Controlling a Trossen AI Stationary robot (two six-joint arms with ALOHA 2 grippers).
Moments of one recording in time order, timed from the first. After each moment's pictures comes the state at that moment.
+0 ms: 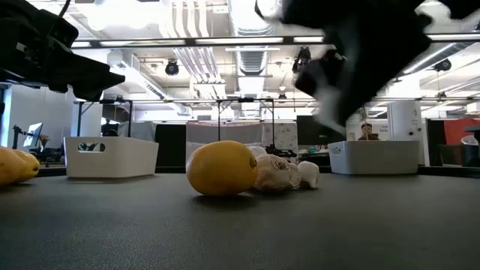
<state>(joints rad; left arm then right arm) -0.05 0.10 0.02 0.01 -0.05 0.01 0.40 1.82 1.19 -0.36 -0.02 0.27</state>
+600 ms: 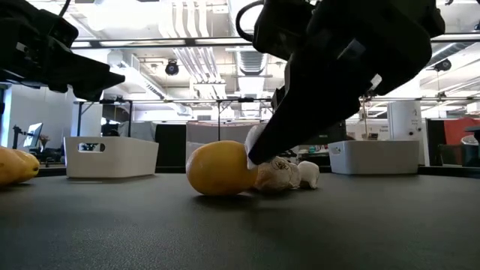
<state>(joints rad) -0.05 0.10 0.02 0.01 -0.05 0.01 0.41 1.94 1.08 0.07 0.20 0.32</state>
